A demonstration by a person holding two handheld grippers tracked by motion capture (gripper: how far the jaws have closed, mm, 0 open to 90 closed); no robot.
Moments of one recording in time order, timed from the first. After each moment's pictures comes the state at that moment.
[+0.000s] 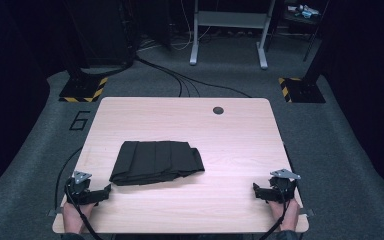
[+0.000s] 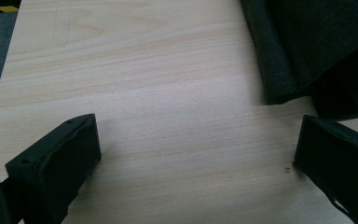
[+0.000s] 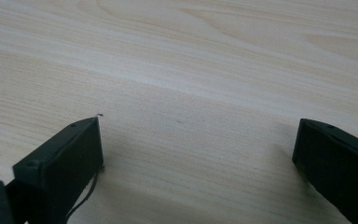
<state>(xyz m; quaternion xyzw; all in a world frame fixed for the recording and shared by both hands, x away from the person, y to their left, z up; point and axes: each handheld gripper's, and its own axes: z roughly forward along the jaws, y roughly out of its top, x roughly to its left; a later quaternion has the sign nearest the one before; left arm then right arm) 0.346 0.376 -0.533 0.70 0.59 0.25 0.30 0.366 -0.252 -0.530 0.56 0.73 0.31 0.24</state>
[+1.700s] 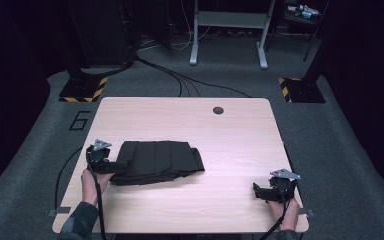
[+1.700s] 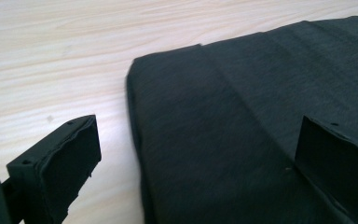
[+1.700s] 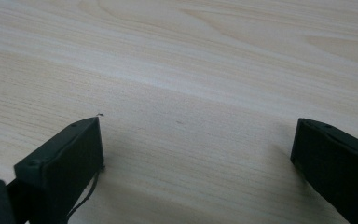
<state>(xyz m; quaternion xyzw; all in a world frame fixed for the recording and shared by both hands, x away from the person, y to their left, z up) 0.422 0.317 -0.469 0.73 0.54 0.21 0.36 0.366 -0.252 -0.530 0.55 0.73 0.31 0.24</state>
